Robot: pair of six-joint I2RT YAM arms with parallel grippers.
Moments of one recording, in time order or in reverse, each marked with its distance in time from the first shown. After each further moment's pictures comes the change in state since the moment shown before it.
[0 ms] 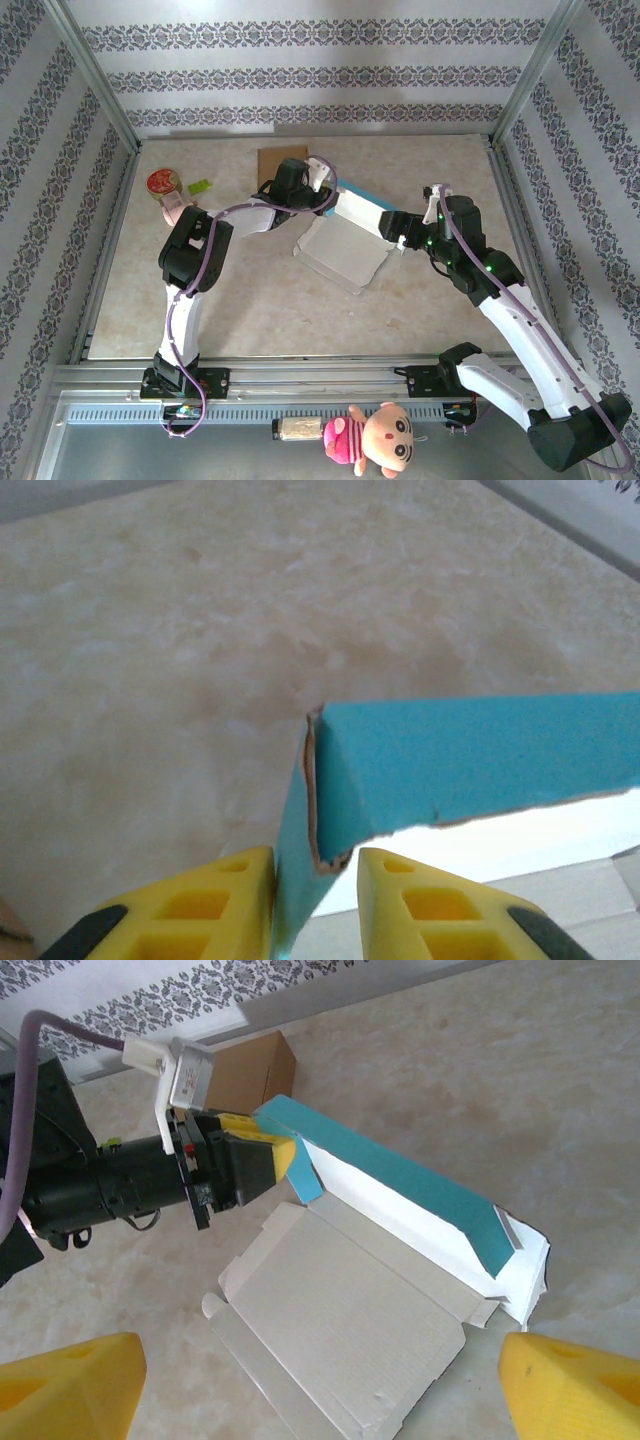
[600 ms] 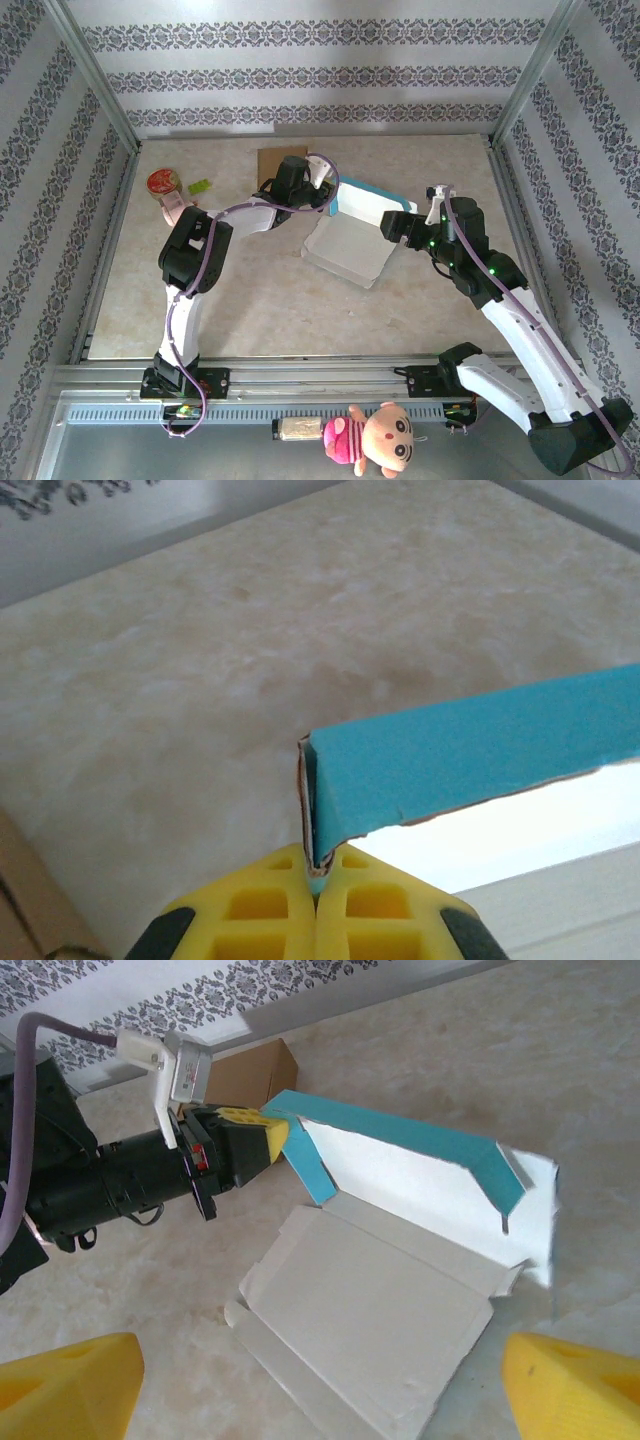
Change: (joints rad) left arm -0.019 -0.020 -0.019 0.032 -0.144 0.060; right arm -0.006 -0.021 0.000 -0.008 0.000 0.014
